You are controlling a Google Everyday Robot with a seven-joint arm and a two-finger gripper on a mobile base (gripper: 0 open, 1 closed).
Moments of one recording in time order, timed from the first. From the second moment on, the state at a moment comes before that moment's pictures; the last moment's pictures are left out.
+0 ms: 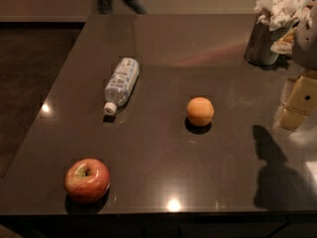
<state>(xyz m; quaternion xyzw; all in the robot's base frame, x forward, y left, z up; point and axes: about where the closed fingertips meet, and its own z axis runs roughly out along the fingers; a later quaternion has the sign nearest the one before) 0.438 -0.217 0.977 -0.60 0.78 -0.03 0.16</state>
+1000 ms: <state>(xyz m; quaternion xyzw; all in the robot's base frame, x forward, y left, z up) 0.438 -0.143 0.967 -0.66 0.73 0.05 0.17</state>
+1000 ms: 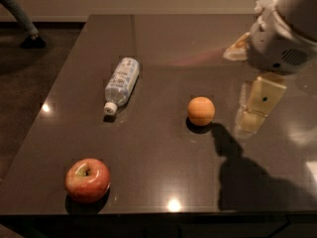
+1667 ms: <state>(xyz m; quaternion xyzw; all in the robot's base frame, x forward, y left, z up) 0.375 -0.012 0.933 -0.76 0.60 0.13 0.20</state>
